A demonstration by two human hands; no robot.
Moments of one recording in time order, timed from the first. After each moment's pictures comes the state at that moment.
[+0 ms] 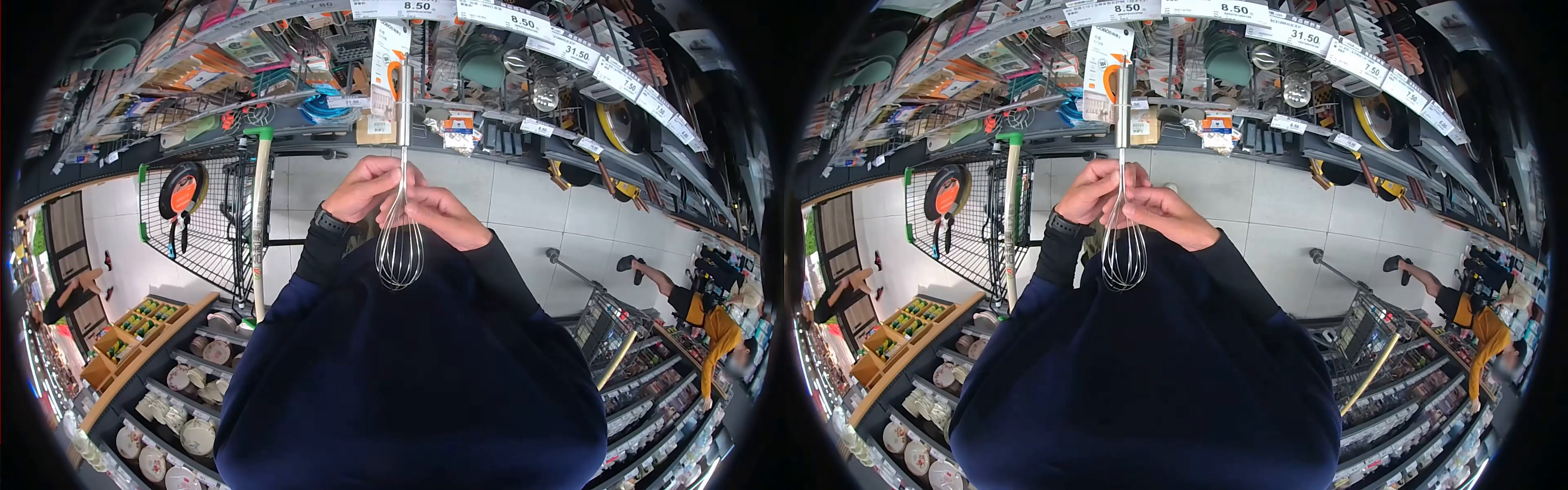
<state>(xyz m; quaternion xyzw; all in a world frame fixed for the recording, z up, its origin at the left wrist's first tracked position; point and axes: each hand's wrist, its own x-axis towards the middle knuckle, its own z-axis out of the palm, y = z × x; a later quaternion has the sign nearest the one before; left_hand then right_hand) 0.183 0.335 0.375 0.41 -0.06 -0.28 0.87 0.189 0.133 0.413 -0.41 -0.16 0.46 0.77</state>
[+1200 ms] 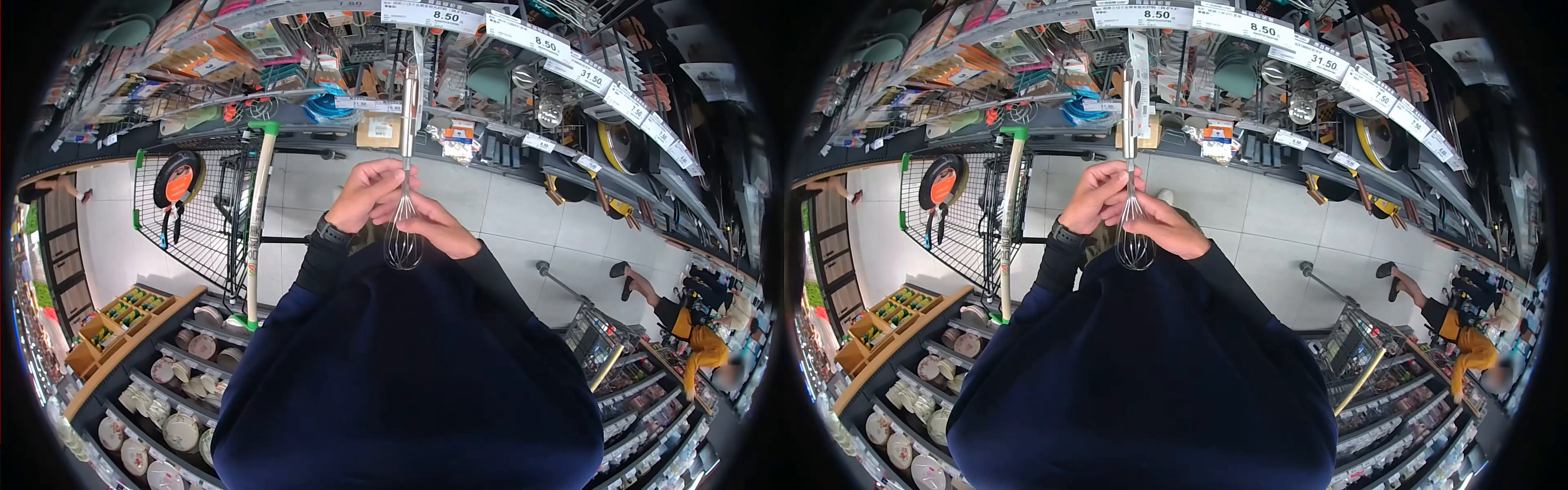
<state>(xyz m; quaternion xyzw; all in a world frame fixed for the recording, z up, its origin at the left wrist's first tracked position) 0.168 0.337 0.382 0.43 0.09 -0.21 0.87 0.187 0.148 0.405 -0.46 -0.16 0.49 0.72</state>
